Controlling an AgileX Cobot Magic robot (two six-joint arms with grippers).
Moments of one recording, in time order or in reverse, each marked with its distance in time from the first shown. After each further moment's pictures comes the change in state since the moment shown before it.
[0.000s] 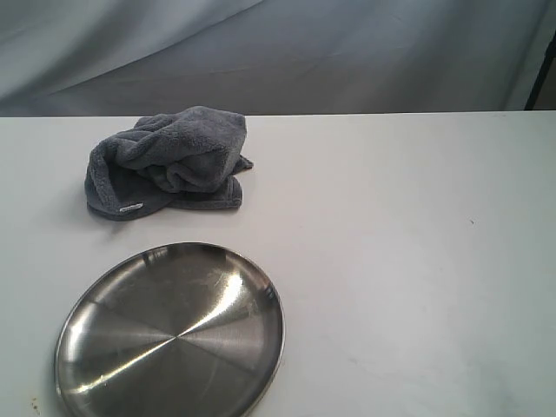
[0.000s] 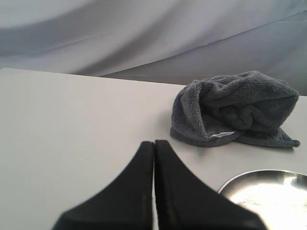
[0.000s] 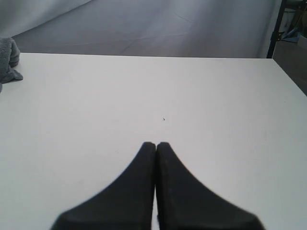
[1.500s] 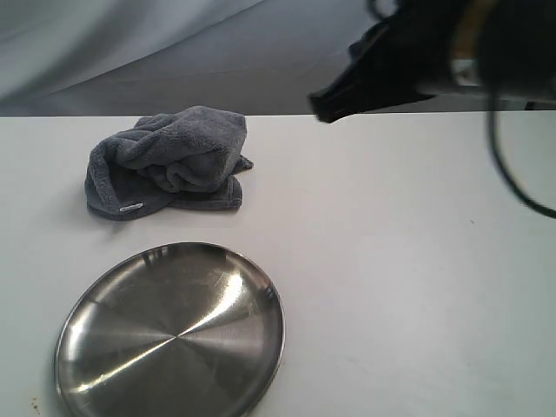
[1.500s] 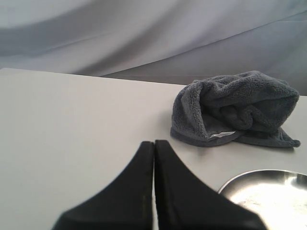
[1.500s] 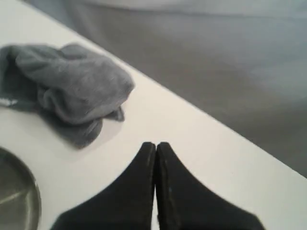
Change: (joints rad) left arm 0.000 0.000 0.000 0.000 0.000 0.000; right arm 0.666 1.395 -1.120 -0.763 0.097 0.543
